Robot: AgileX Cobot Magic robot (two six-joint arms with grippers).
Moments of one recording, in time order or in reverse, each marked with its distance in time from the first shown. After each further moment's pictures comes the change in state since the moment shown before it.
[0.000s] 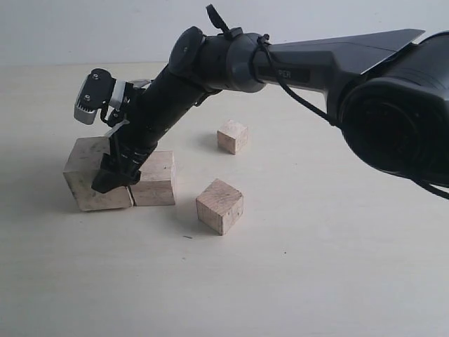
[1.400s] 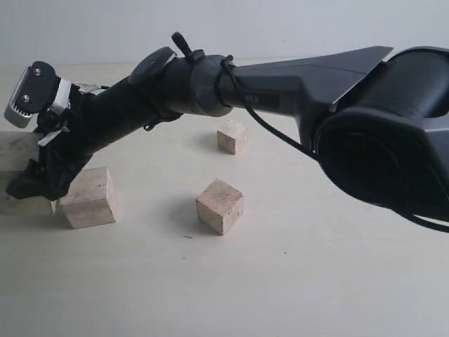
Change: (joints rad) left arm 0.000 0.000 0.000 0.000 0.000 0.000; right arm 0.114 0.008 0.000 0.442 -0.110 -0.329
